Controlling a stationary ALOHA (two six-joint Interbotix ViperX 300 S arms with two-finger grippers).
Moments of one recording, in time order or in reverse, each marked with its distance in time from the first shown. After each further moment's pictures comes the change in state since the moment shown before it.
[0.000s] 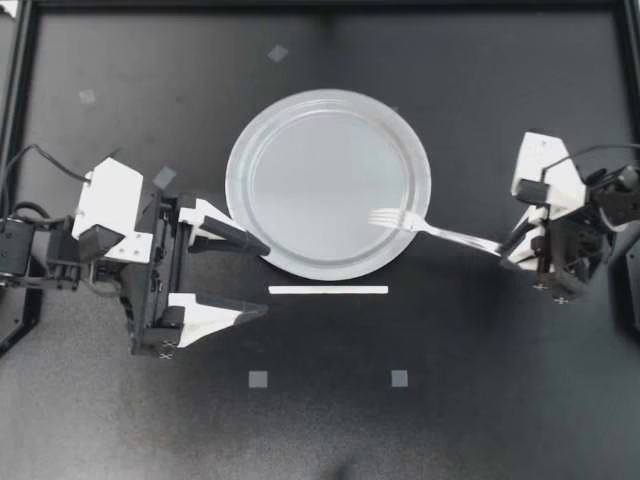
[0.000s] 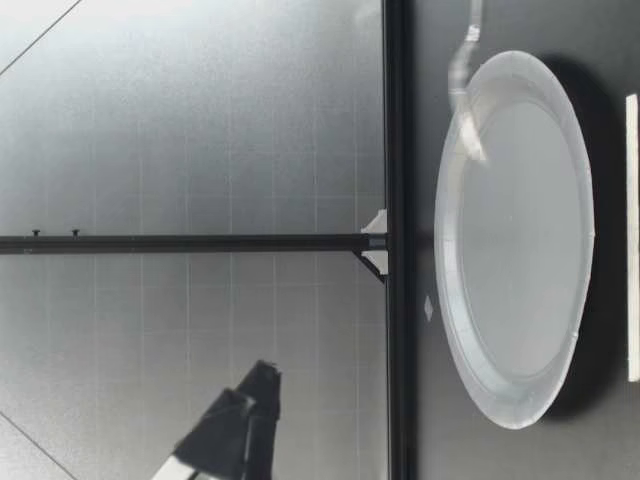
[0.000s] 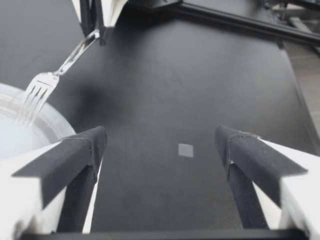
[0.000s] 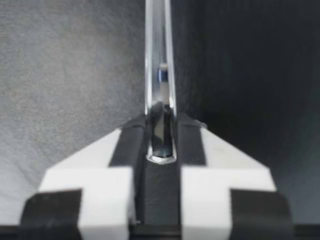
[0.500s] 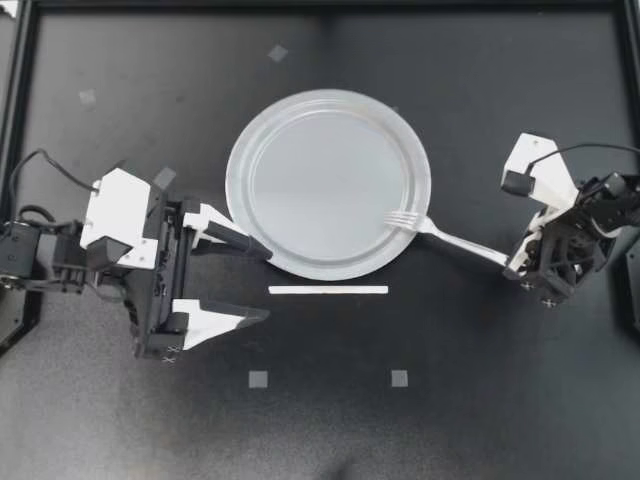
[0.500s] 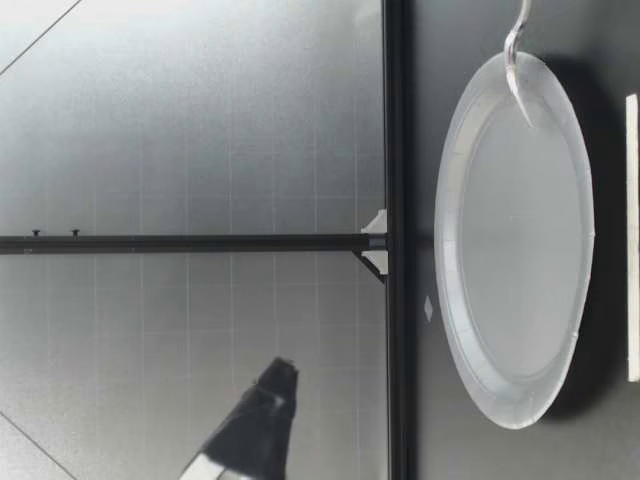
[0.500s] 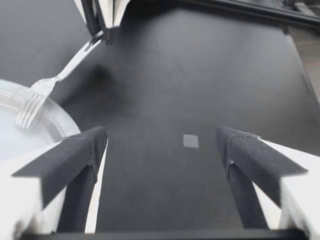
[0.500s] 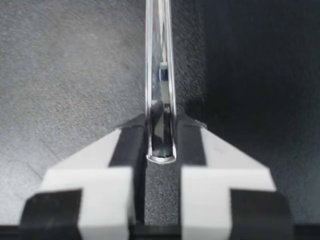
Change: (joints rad) left arm -0.005 0.026 0.000 0.003 0.000 0.037; right arm 0.015 0.058 -0.002 -0.028 0.020 0.196
